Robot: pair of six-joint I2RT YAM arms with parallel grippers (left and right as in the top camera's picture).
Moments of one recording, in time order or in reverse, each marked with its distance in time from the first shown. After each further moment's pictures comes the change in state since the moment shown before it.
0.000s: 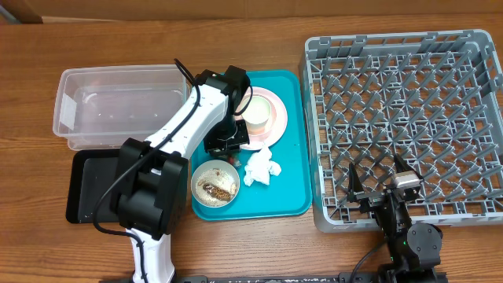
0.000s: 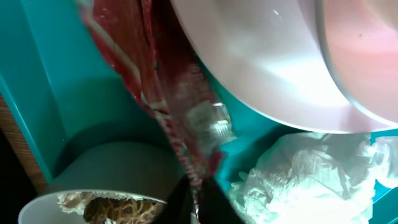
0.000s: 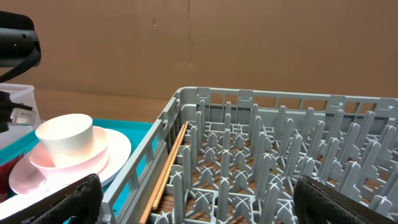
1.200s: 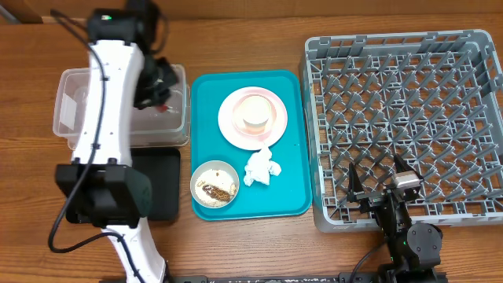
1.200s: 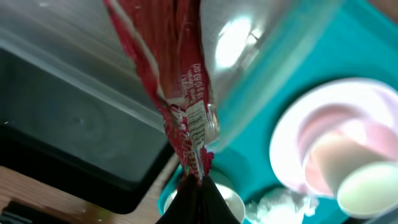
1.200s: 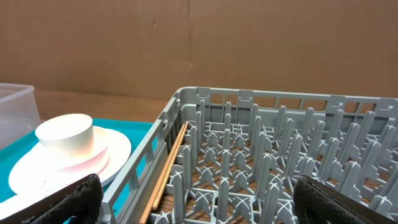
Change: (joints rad) left arm 0.393 0.010 0.601 -0.396 -0.126 -0.044; right arm 0.000 0.000 0.000 0.000 0.000 0.000
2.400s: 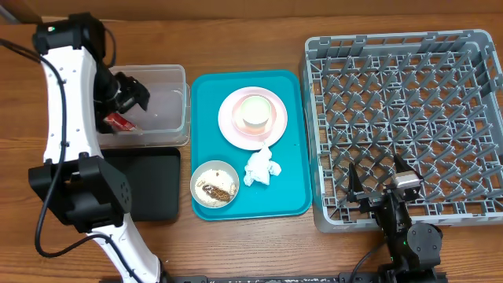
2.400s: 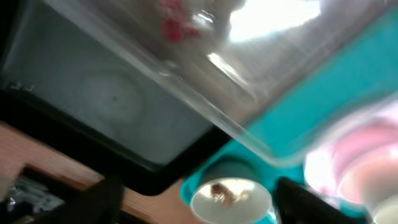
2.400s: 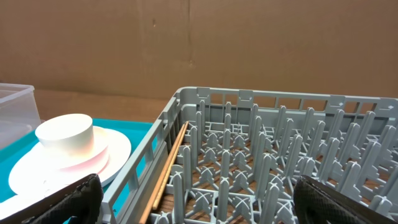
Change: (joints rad) left arm 0.170 0.000 -0.089 -0.052 0.095 0.075; right arm 0.000 0.000 0.000 0.000 0.000 0.000
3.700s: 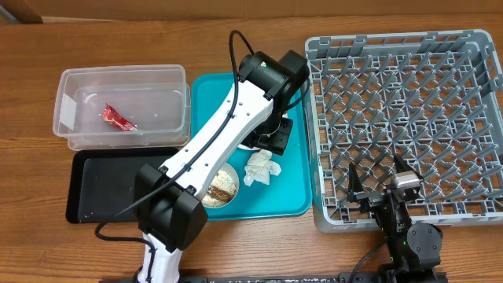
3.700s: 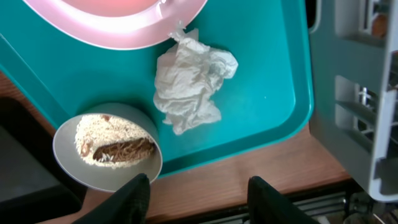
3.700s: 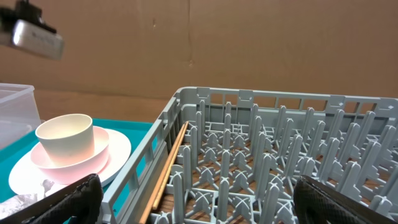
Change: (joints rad) left arm -0.813 0.000 -0.071 0.095 -0.019 0.215; right arm 0.000 0.000 0.000 0.000 0.000 0.000
